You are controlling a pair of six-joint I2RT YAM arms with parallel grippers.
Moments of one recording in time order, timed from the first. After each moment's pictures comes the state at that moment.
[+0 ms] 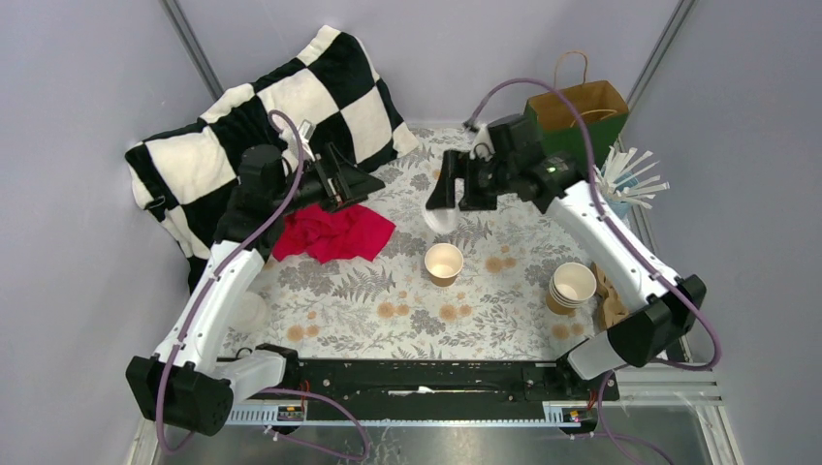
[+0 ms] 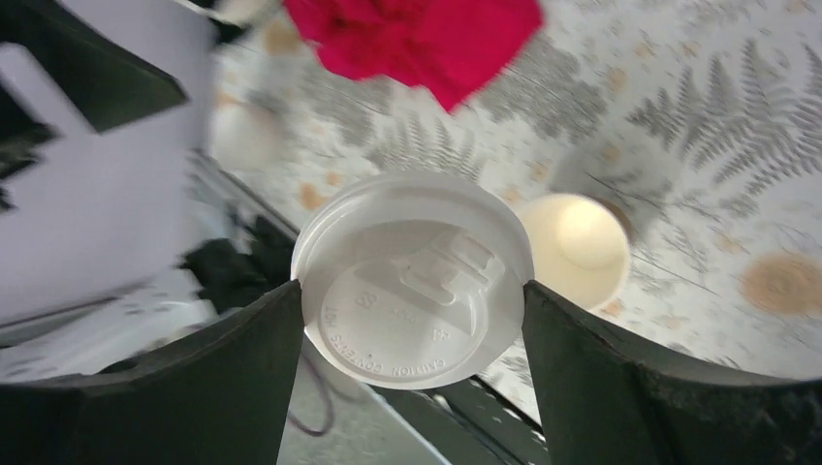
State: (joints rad) left arm -0.22 1.11 1.11 -0.18 0.77 -0.89; right arm 0.52 1.48 1.60 -0.82 -0.44 0.55
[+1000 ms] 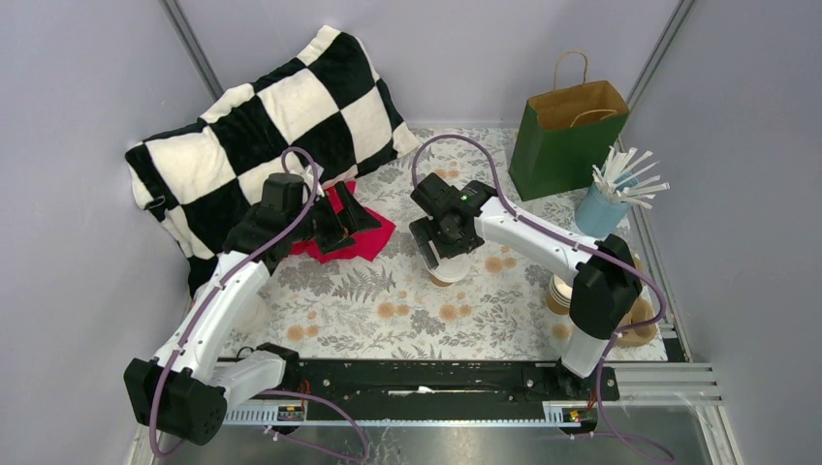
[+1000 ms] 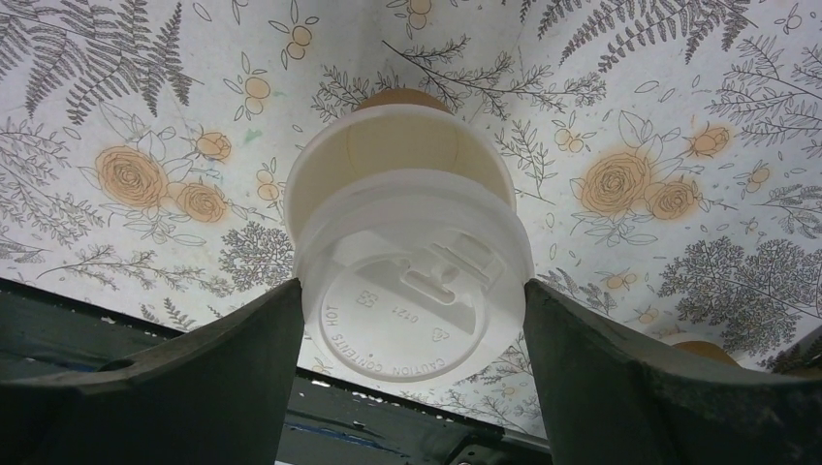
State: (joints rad) left arm -0.29 1.06 1.00 -0.60 0.45 -0.79; right arm 0.83 1.74 1.51 -1.03 0.14 0.35
